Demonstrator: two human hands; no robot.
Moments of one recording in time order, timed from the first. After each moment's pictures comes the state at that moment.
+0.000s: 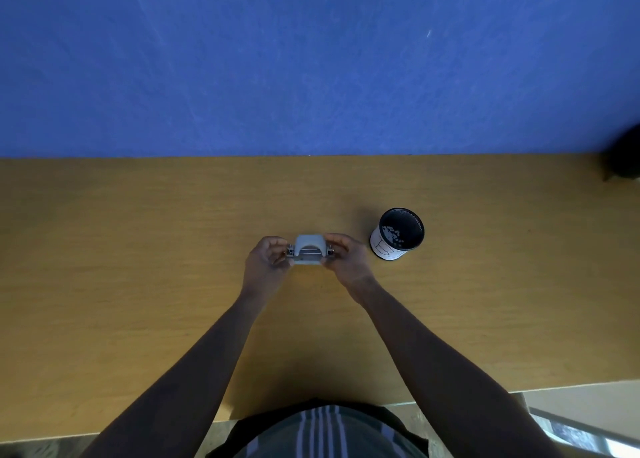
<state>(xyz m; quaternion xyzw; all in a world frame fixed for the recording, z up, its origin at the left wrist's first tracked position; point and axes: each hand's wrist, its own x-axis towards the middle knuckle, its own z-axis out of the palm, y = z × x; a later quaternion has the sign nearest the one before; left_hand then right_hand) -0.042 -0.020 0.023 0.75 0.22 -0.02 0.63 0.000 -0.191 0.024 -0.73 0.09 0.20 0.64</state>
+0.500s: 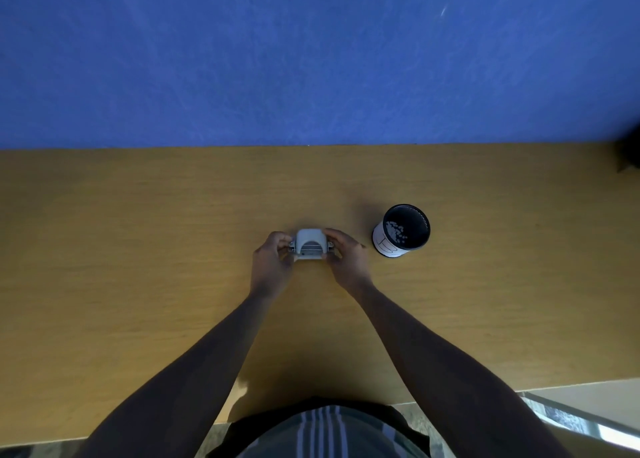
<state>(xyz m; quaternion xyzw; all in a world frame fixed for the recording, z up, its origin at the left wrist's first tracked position) -0.023 -0.025 -0.009 0.85 0.17 0.00 0.49 0.009 -0.188 0.002 -0.88 -0.02 0.10 0.47</state>
